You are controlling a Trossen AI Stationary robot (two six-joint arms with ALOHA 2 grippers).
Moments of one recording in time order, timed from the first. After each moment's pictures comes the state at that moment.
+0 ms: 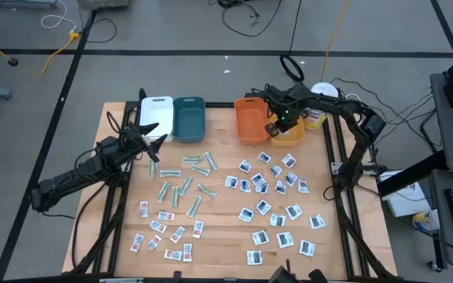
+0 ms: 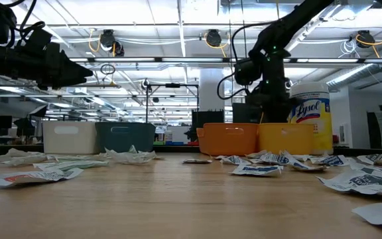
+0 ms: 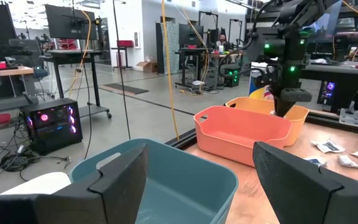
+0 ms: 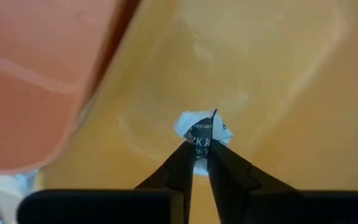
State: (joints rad) left arm 0.47 0.03 0.02 0.06 -0.18 -0.01; right arm -0.70 1.78 1.30 -1.09 0.06 0.31
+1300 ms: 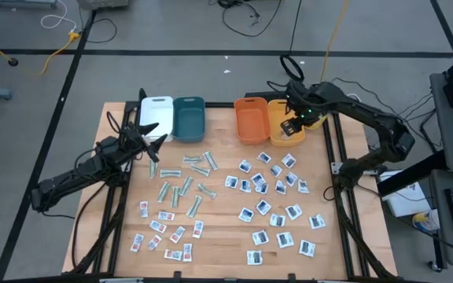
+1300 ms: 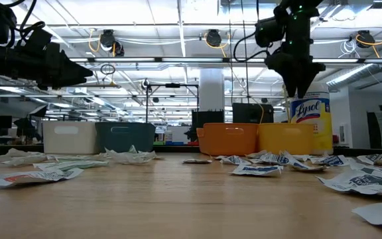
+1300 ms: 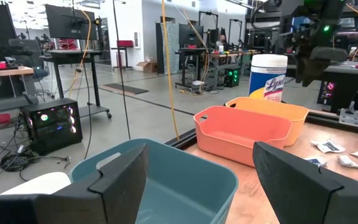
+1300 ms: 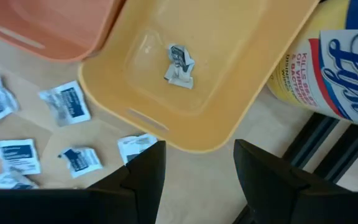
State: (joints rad) left arm 0.47 0.03 0.02 0.06 -0.18 -0.01; right arm -0.68 1.44 1.30 -1.30 0.07 0.36
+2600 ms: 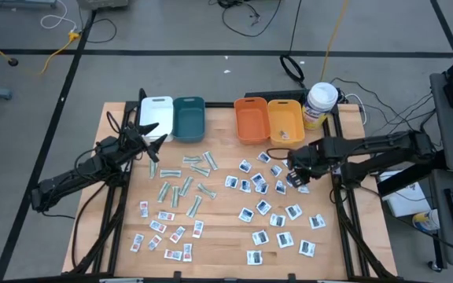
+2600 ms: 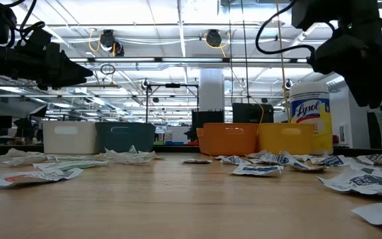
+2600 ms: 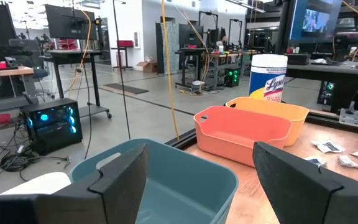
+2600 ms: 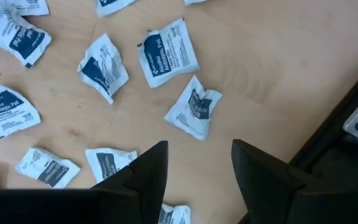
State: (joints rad) left arm 0.47 0.03 0.02 0.06 -0.18 -0.01; right arm 0.01 1.19 0.88 -1.27 -0.03 1.13
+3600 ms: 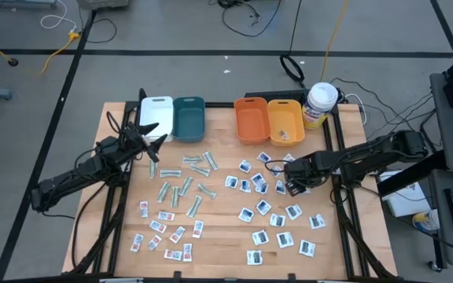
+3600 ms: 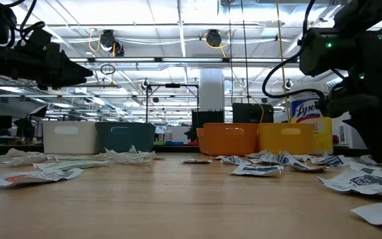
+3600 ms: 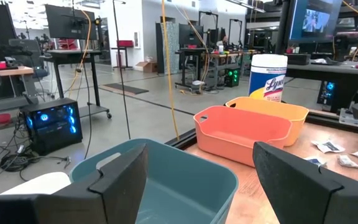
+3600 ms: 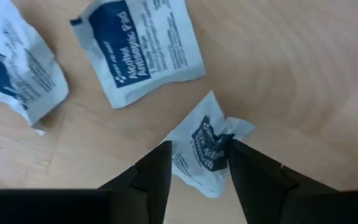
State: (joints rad) left arm 0.47 0.03 0.02 0.06 -0.18 -0.01; right arm 0.05 1.29 0.58 -0.89 -0.06 1.14
